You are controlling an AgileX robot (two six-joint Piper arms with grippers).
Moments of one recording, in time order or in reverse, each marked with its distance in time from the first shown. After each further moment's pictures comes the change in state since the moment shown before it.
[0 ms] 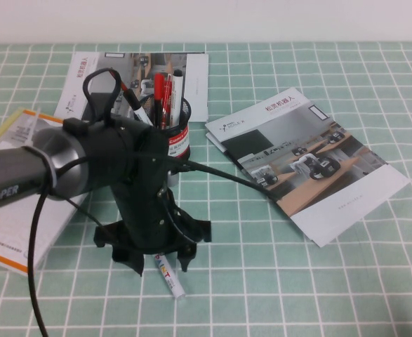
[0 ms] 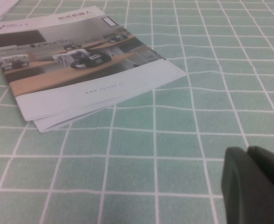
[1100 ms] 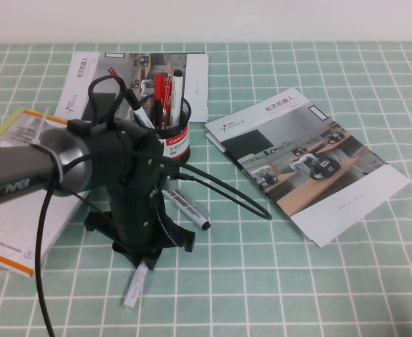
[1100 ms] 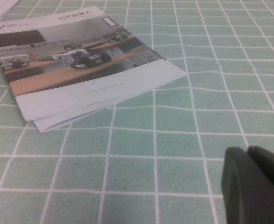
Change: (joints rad) right arm 0.000 0.000 0.000 0.000 0.000 0.000; left arm 0.041 0.060 -0.008 0.101 -0.009 0.220
